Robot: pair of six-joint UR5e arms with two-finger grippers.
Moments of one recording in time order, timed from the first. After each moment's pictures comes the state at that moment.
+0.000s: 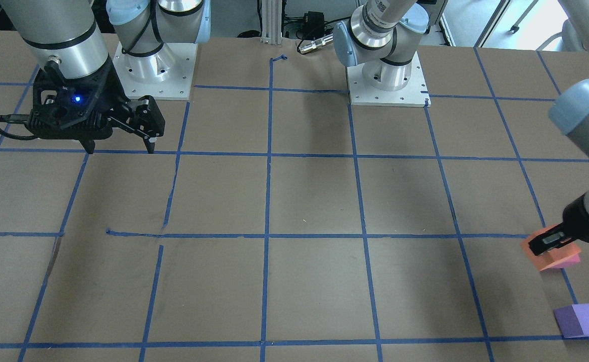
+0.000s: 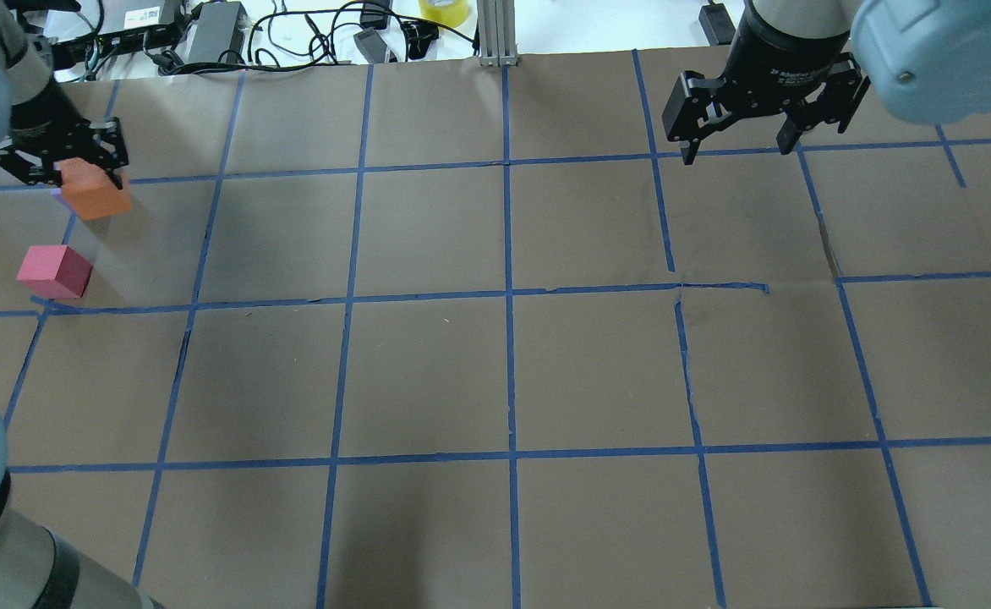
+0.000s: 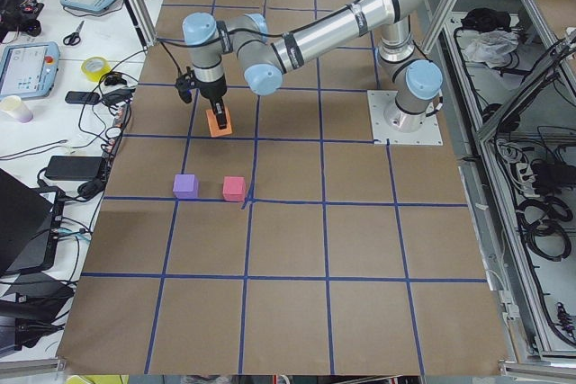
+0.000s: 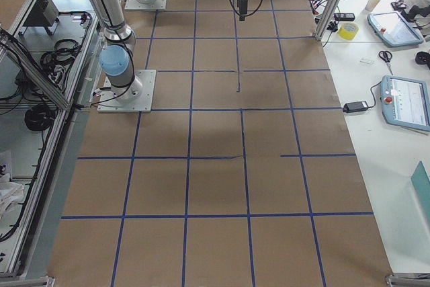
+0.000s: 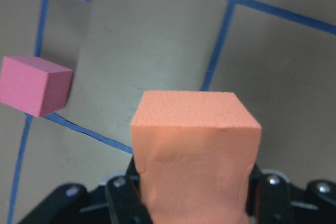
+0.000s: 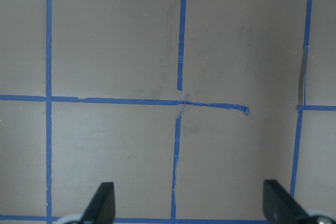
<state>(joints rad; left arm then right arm) -1.12 -1.99 -1.44 -1.24 1.71 0.13 1.61 -1.50 1.50 -1.64 -1.60 -0.01</state>
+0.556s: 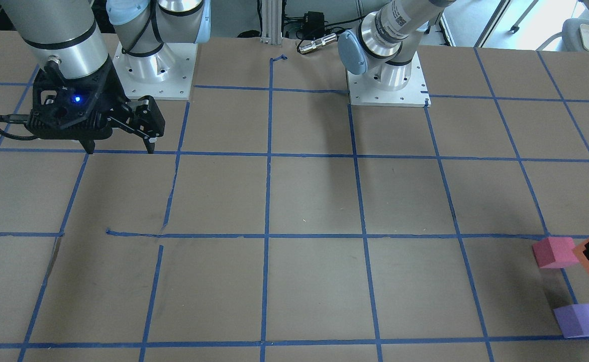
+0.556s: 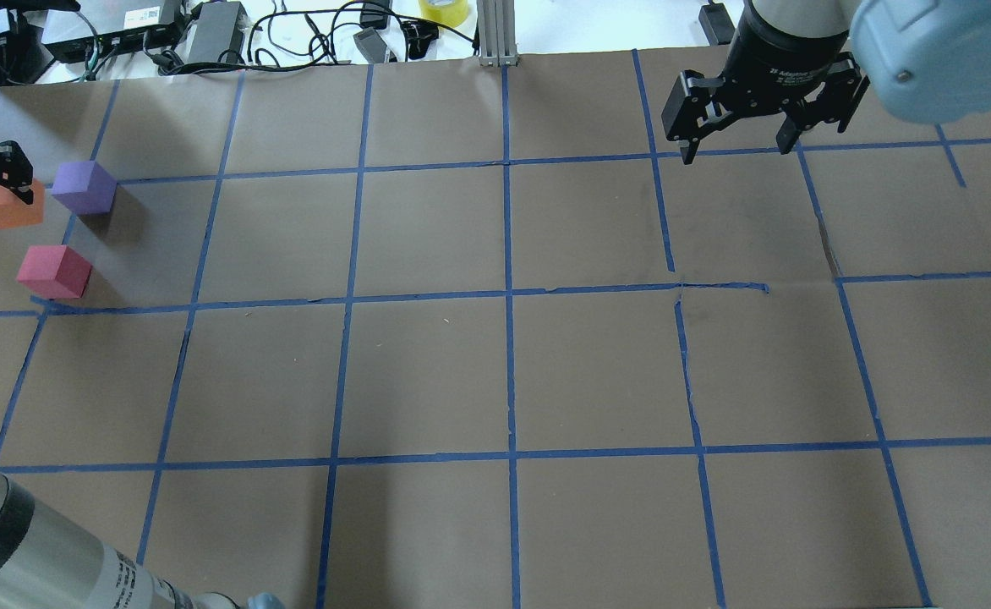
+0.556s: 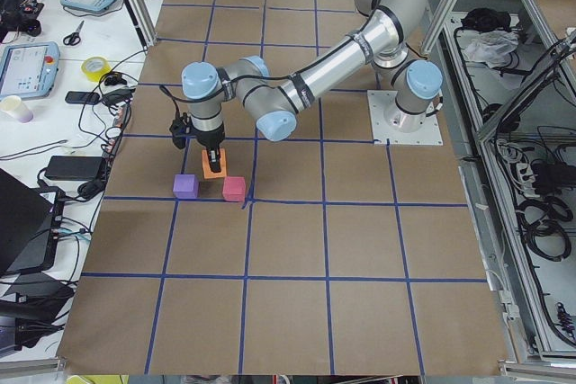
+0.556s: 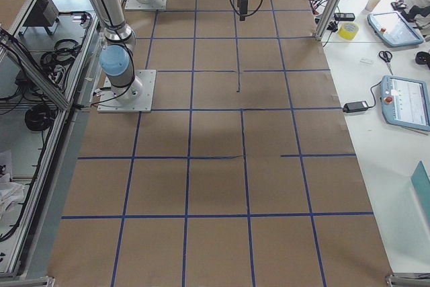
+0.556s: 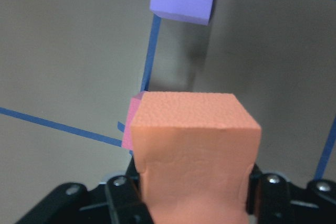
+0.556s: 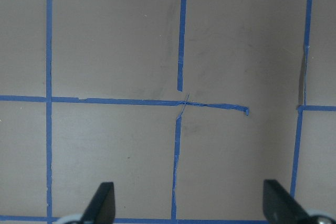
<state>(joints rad) -0.97 -2.11 -1.35 -1.15 1.63 0.39 1.61 -1.50 1.50 -1.64 -1.60 -0.01</state>
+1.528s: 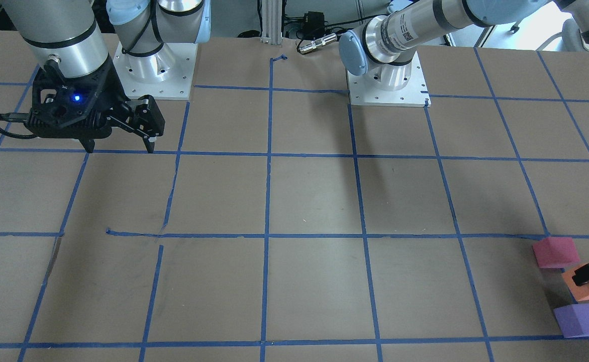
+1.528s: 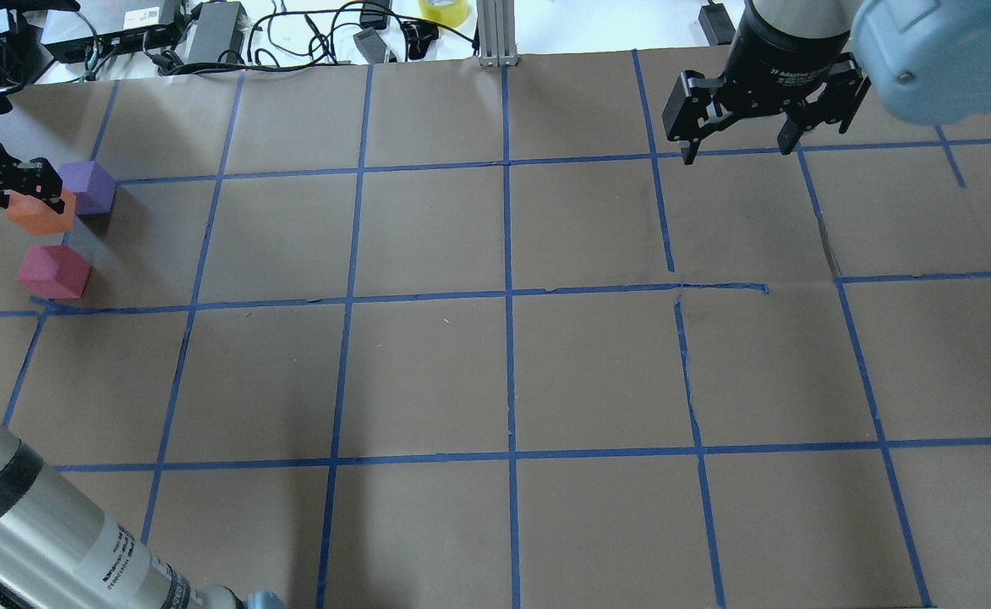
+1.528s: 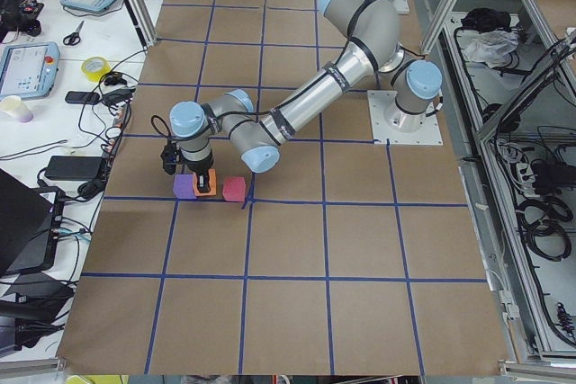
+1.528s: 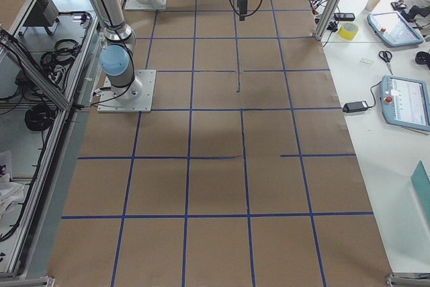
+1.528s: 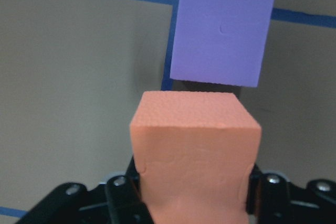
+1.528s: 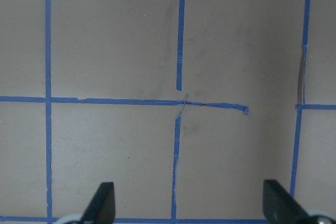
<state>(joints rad) -0.96 -2.25 -1.28 -1.11 1.59 0.48 1.61 -1.50 1.50 -1.64 -1.61 0.00</state>
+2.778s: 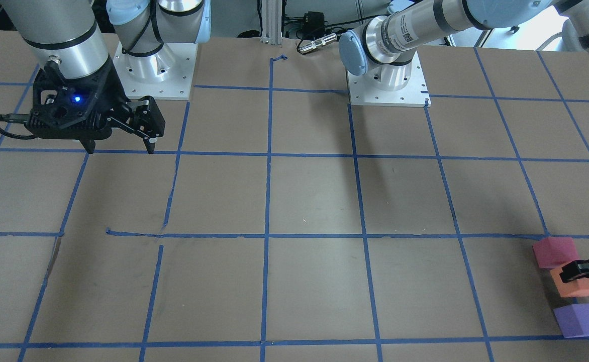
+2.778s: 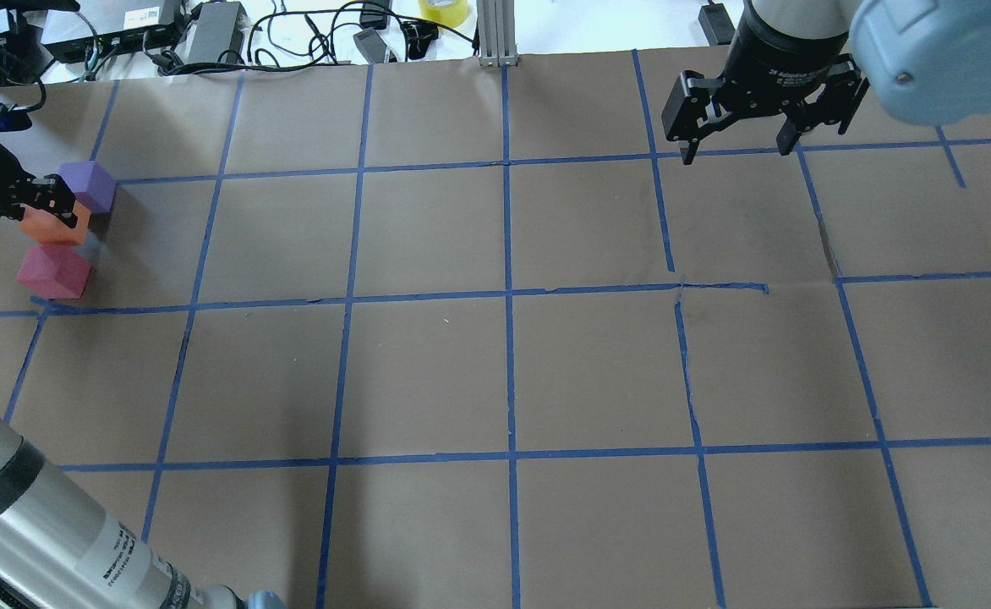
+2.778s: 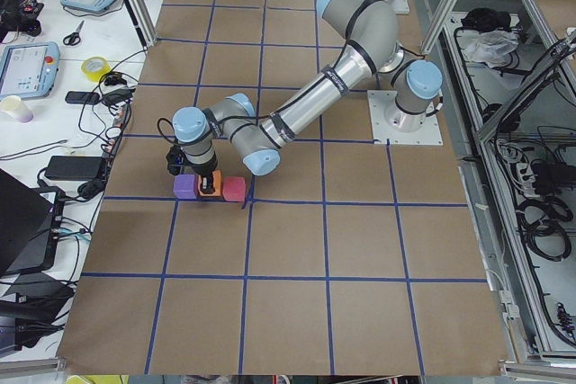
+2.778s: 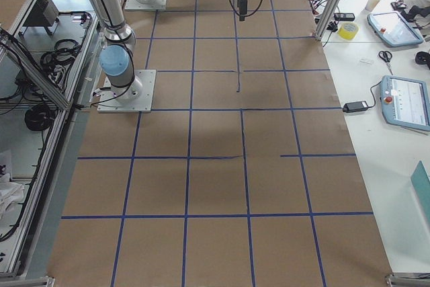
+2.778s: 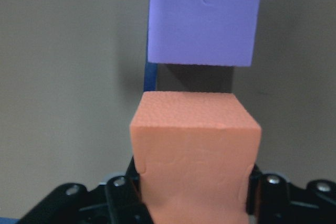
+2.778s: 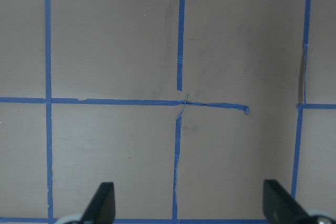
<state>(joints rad) -0.96 -2.26 -1.31 -1.11 1.60 0.56 1.61 -1.50 1.50 -1.64 -1.60 0.00</state>
